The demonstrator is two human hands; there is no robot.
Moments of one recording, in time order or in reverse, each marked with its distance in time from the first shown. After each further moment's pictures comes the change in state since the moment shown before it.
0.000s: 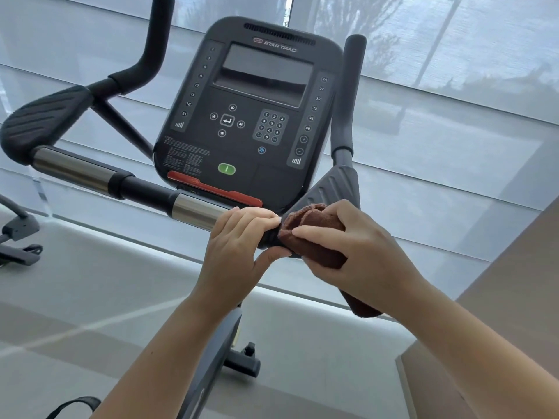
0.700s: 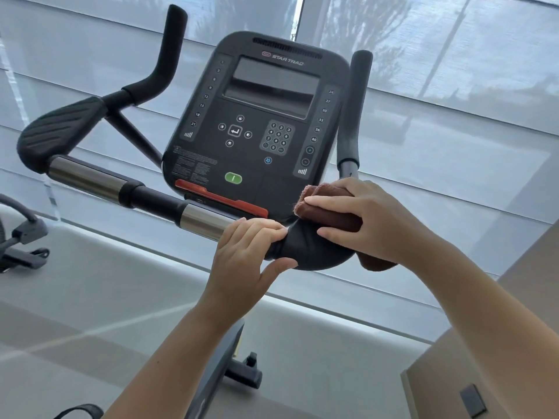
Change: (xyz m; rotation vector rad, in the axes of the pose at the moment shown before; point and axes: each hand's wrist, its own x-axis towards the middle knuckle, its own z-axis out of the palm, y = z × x) left_hand 0.000 -0.005 0.007 -0.014 0.050 0.003; right_hand 0.044 0.041 -0.018 -0.032 -0.238 0.123
